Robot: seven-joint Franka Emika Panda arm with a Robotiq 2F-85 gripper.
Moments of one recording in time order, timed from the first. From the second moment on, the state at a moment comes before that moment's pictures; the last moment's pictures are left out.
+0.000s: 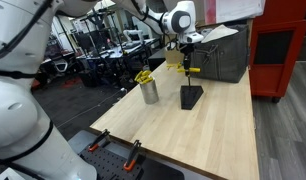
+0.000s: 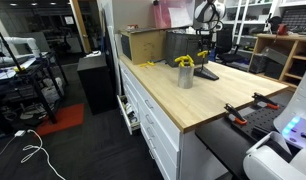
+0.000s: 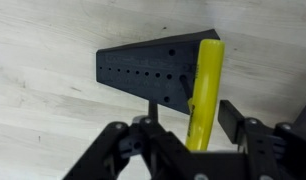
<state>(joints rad) -0.16 0.68 -0.18 -1.50 0.16 2.13 0.99</state>
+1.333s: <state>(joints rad) -0.12 0.57 -0.18 -1.53 0.12 2.13 0.89</state>
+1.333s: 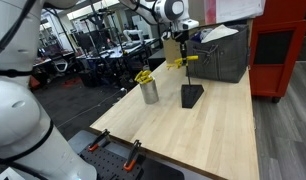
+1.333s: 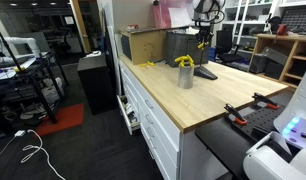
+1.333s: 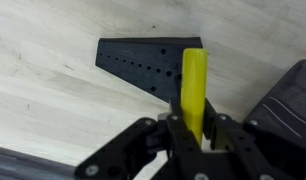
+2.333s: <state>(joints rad) -0.07 0.16 -0.10 -1.88 0.12 2.12 0.41</state>
